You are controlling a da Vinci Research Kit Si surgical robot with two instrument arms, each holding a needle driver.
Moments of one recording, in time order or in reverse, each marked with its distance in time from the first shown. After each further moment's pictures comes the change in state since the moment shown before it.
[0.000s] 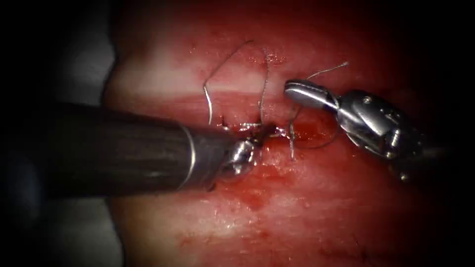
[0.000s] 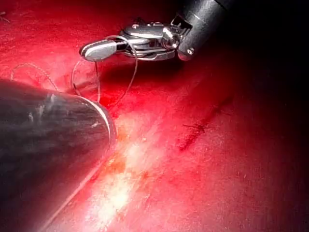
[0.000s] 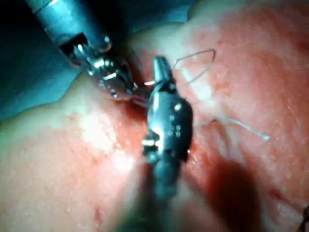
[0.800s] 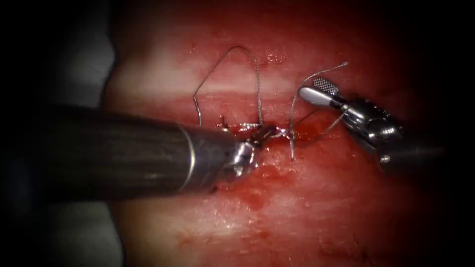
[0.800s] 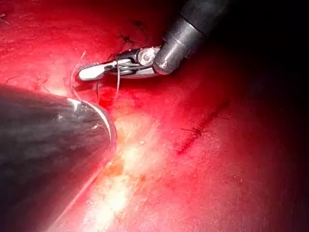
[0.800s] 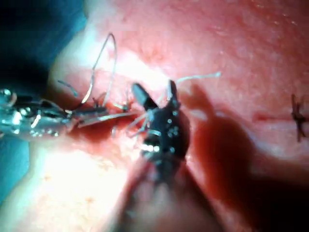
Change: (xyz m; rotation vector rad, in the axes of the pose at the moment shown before) right arm -0.008 0.007 -0.003 -0.425 -0.047 0.438; left arm 0.000 -0.001 0.000 0.010 -0.004 -0.057
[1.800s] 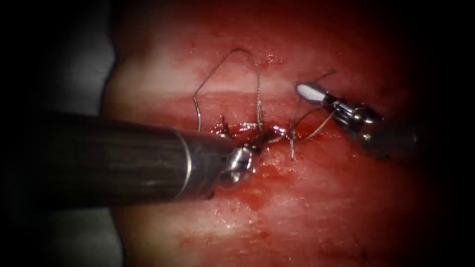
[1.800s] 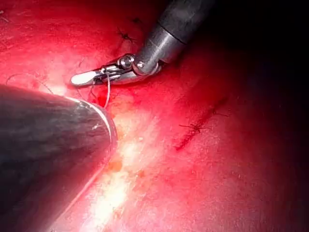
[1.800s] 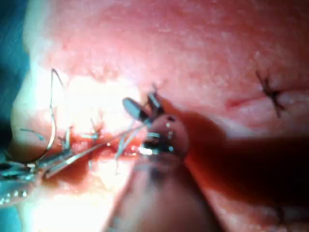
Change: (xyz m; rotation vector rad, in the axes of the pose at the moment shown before) right arm -0.002 0.004 0.001 -0.008 -0.005 0.222; left arm 0.000 0.001 -0.001 -0.001 0.005 0.004
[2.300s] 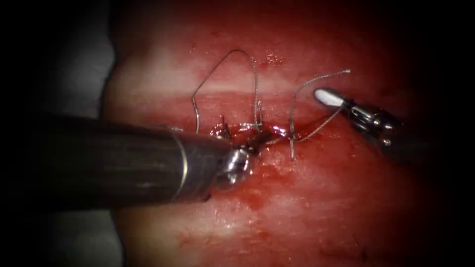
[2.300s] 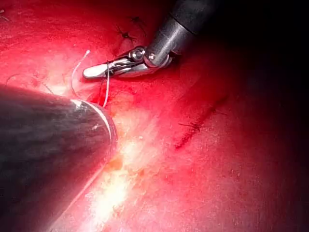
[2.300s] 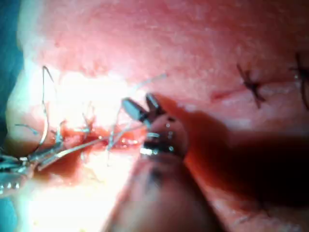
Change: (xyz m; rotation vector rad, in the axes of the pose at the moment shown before) right arm 0.001 0.001 -0.002 0.003 0.004 -0.007; left arm 0.000 0.000 0.000 0.001 0.003 0.003
